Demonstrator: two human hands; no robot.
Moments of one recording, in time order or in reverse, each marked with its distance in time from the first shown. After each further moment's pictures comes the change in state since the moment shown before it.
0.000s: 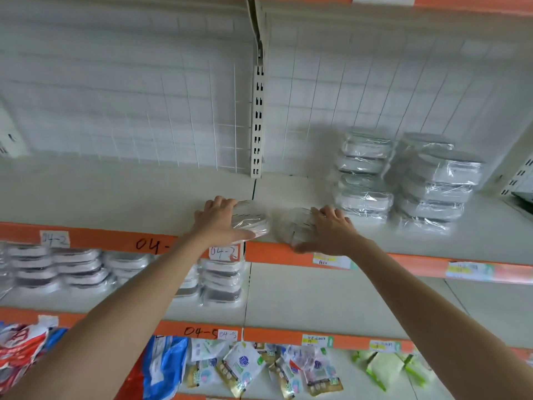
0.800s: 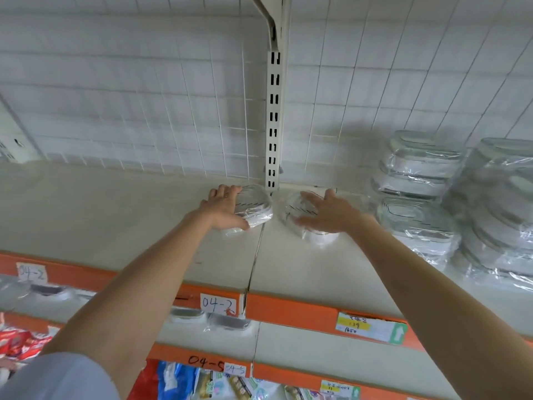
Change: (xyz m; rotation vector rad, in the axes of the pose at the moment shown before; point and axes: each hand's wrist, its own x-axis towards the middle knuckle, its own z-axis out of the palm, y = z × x) left_hand 0.131 -0.033 -0.004 0.003 -0.188 -0.180; right_hand 0.170 0.002 -0.010 0.053 -0.202 -0.059
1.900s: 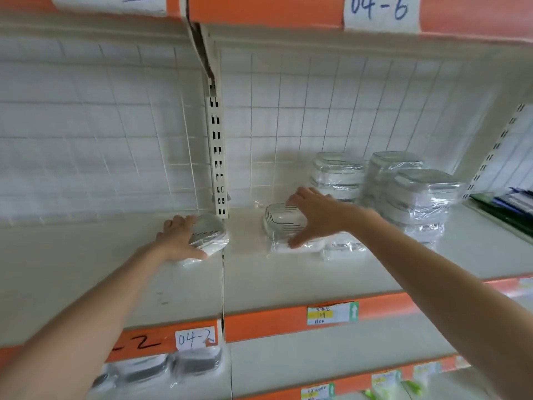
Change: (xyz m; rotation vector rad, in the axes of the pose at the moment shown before) left_hand 0.006 -0.013 -0.009 0.022 -0.014 0.169; right_hand -0.093 0.006 -0.062 -0.140 0.158 -0.100
